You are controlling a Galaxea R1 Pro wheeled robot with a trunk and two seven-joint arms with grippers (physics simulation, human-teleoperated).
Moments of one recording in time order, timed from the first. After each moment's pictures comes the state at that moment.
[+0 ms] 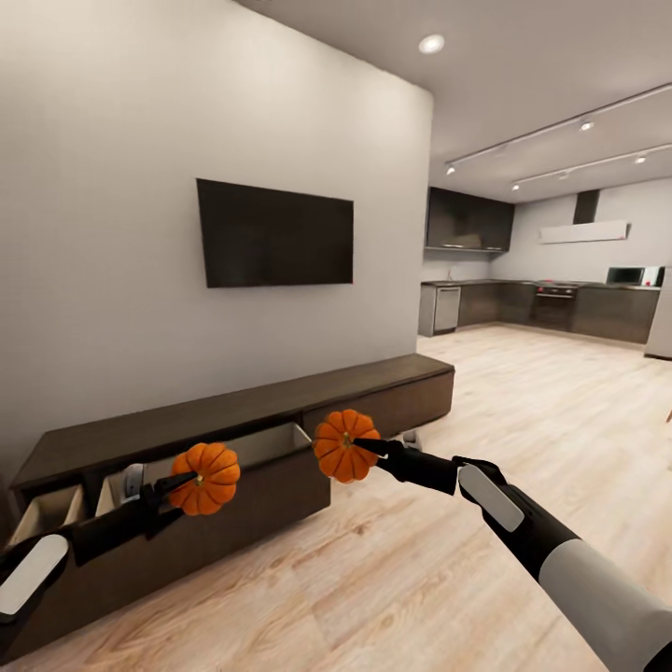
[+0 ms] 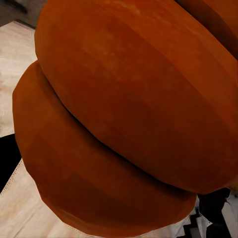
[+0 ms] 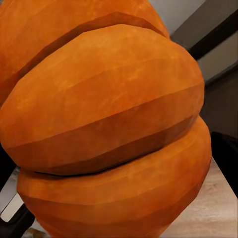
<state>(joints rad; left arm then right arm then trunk) -0.46 0.46 -0.03 -0.80 1.19 0.85 -0.65 -0.76 -0.22 0.59 -0.81 -1.28 0.62 0.54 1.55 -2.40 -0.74</state>
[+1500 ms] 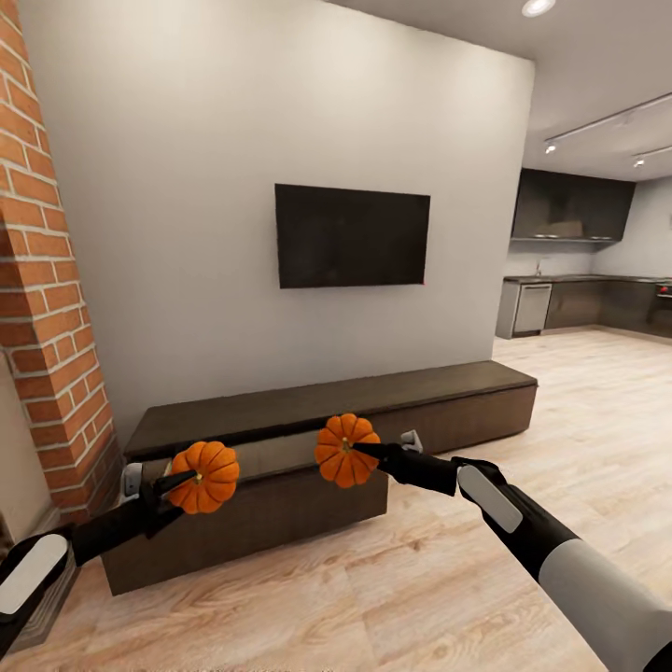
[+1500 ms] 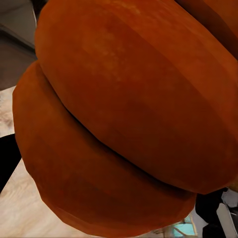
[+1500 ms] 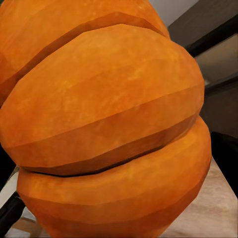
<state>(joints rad) -0.46 0.46 -0.03 -0.80 1.20 0.85 -0.65 -0.76 -0.22 0.59 -0.81 -1.23 0.62 0.54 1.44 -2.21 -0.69</state>
